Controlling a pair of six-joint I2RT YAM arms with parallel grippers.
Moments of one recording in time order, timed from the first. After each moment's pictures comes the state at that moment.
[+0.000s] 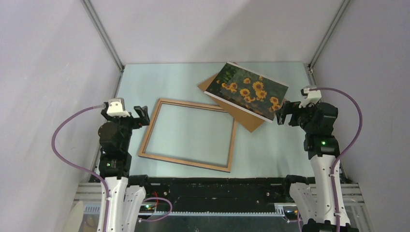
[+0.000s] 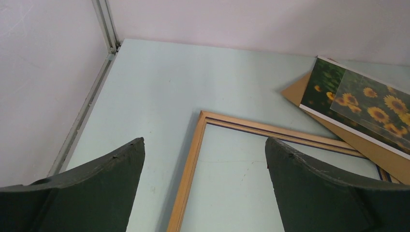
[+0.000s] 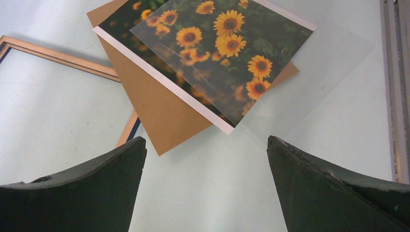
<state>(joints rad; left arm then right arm) 0.07 0.49 0.63 -0.20 0.04 -0.10 -0.13 0.75 0.80 -0.40 -0.35 -0.01</state>
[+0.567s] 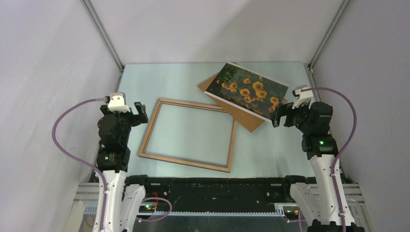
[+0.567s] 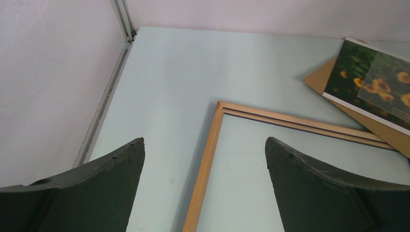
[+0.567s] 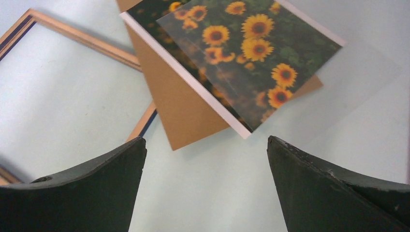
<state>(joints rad) 0.07 0.56 0.69 -0.26 0.00 -0.04 -0.07 0.74 0.80 -0.40 -0.38 -0.06</state>
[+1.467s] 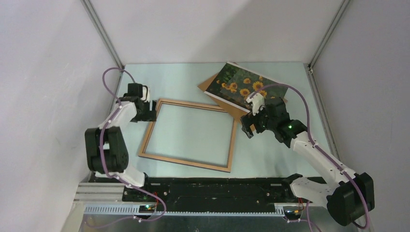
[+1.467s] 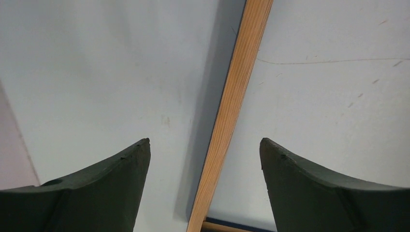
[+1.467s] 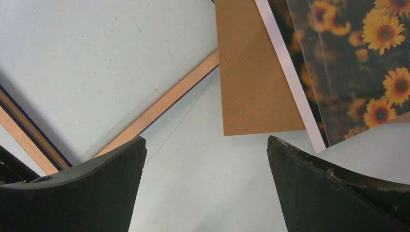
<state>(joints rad) 0.06 1.52 1.06 -0.60 -0.08 0.05 0.45 1.07 0.82 -0.41 -0.16 -0.17</state>
